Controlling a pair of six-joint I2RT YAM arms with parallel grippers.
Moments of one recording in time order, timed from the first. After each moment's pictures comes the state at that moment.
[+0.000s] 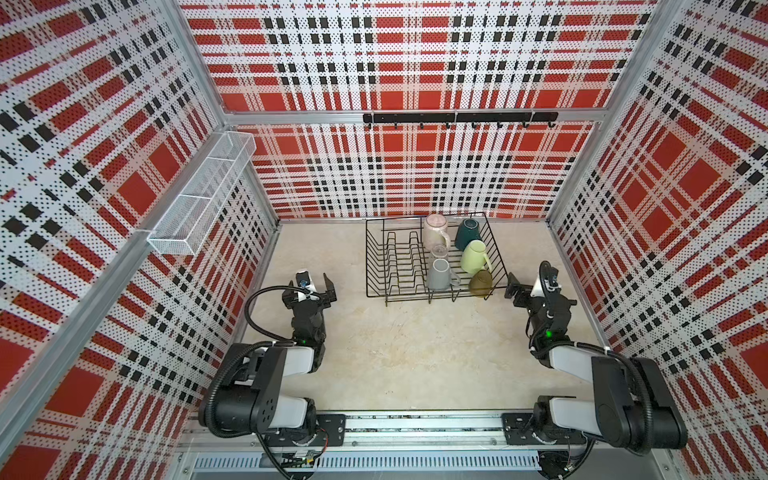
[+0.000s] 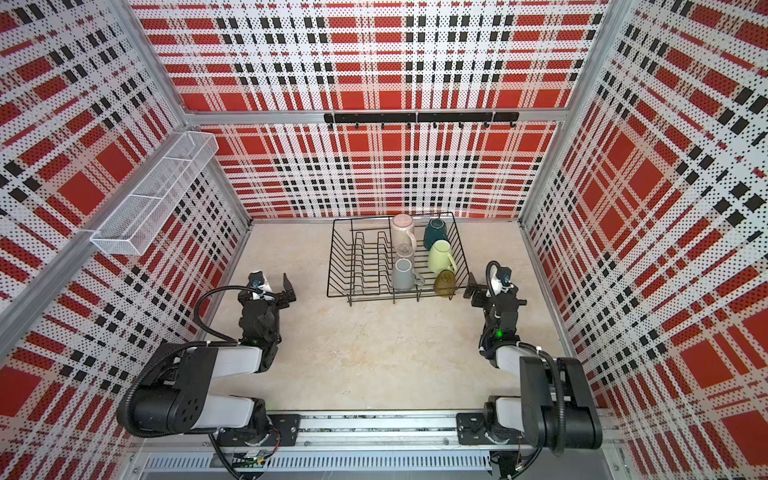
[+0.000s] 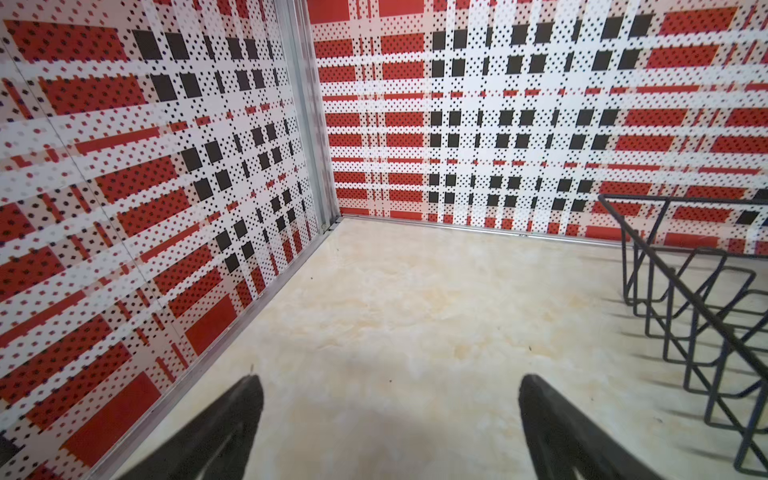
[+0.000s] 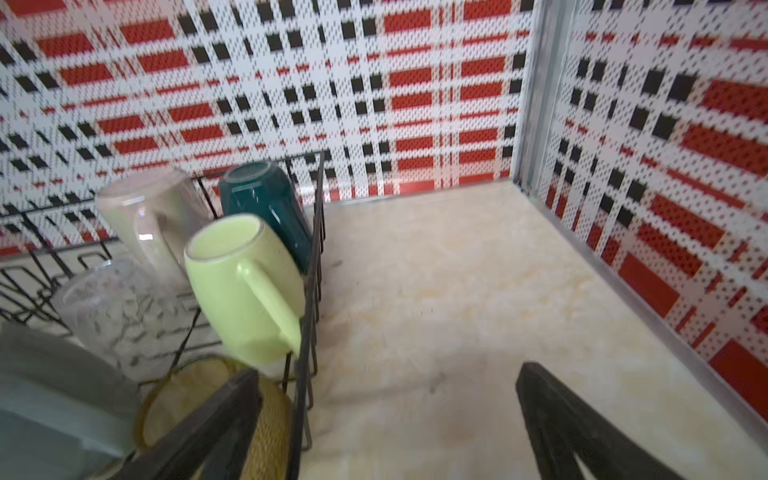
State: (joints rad) left arm -0.09 1.41 0.24 1.14 -0.39 0.00; right arm -0.01 1.33 0.26 0.90 0.04 0.12
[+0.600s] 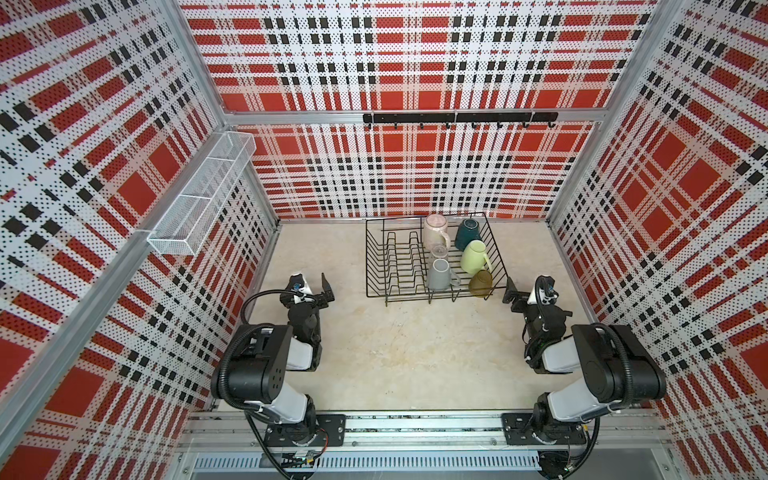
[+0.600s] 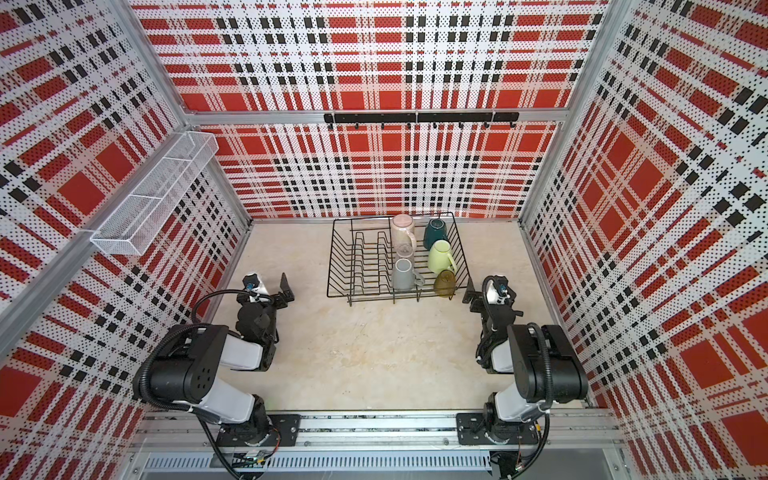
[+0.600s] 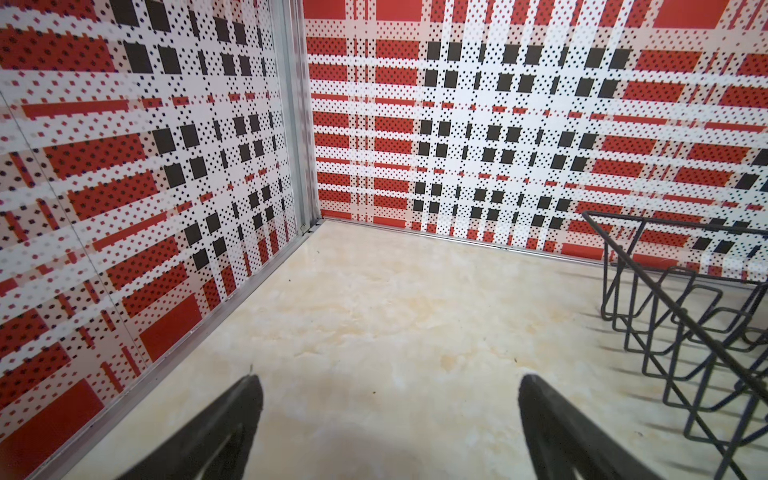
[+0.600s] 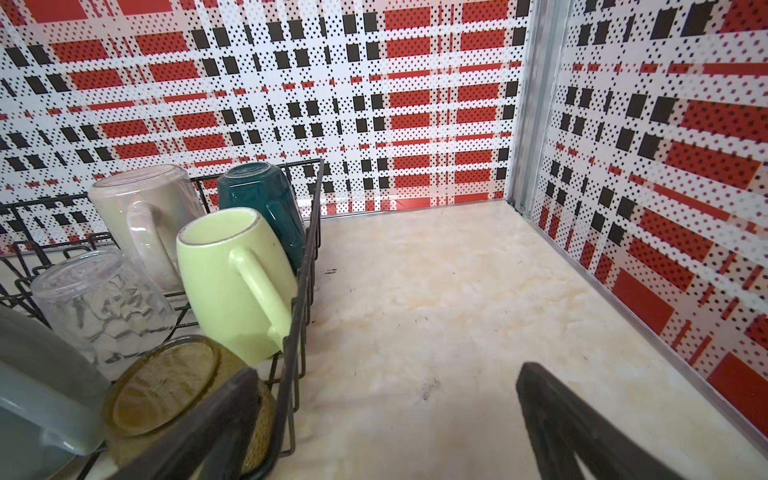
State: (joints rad) left arm -0.02 1.56 0.22 1.34 -0.27 -0.06; right arm -0.02 1.56 0.18 1.35 0.05 0.08
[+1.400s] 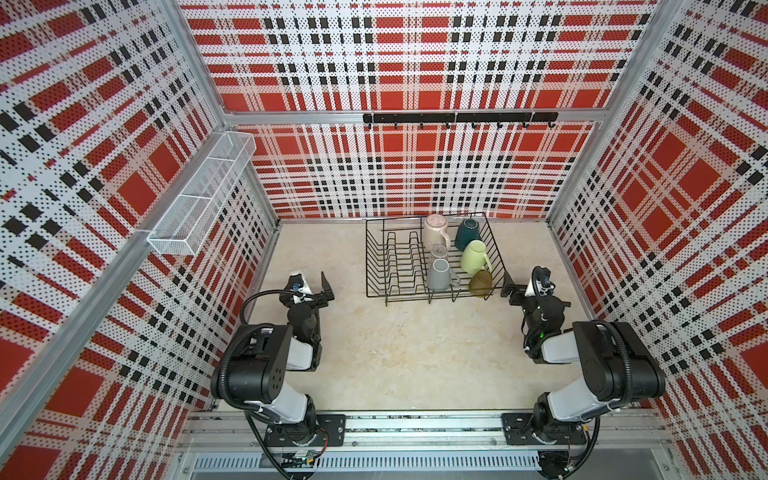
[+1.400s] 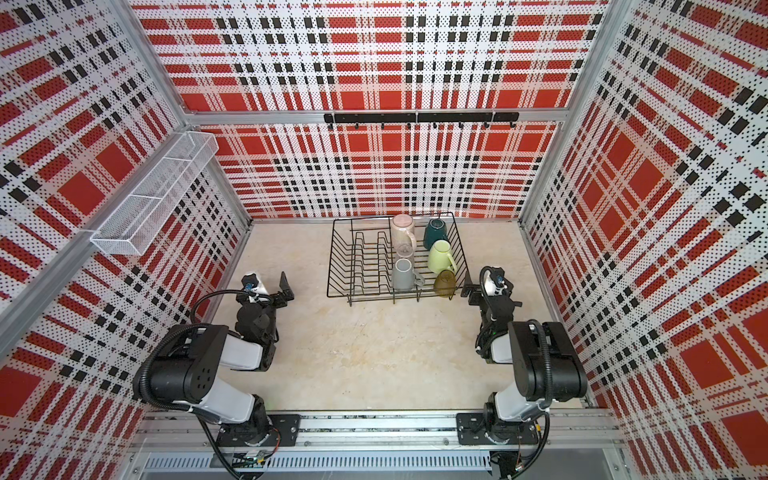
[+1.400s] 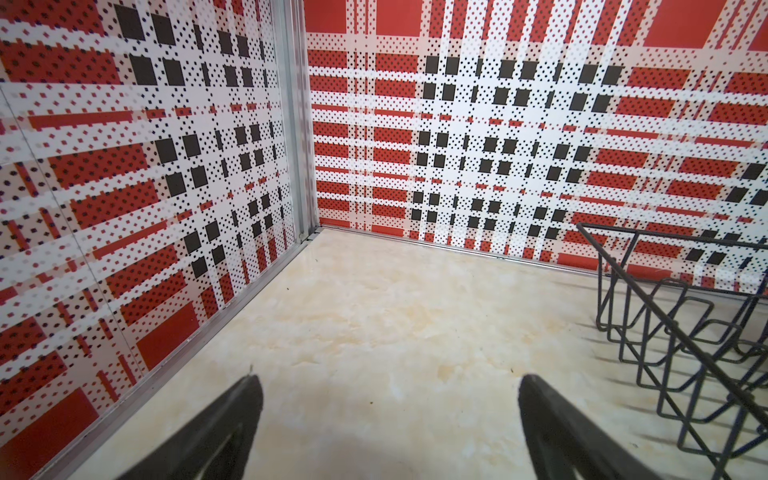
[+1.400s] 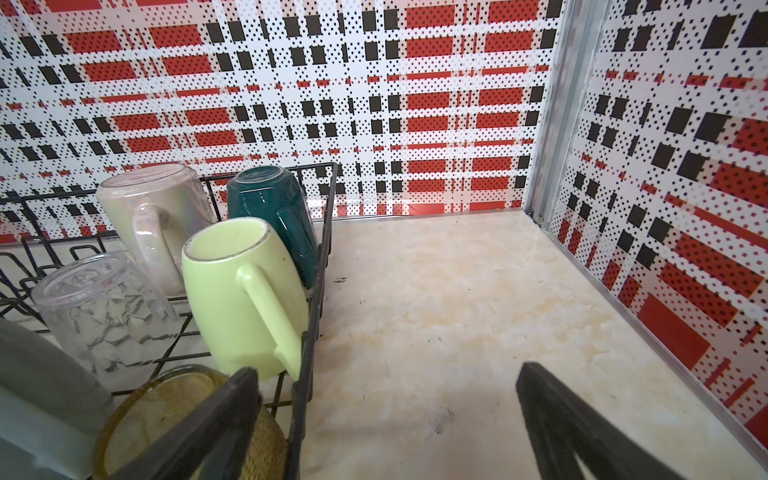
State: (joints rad) left arm -0.02 1.57 0.22 1.36 -0.26 -0.06; right arm -0.01 1.56 0.28 1.24 0.01 0.05
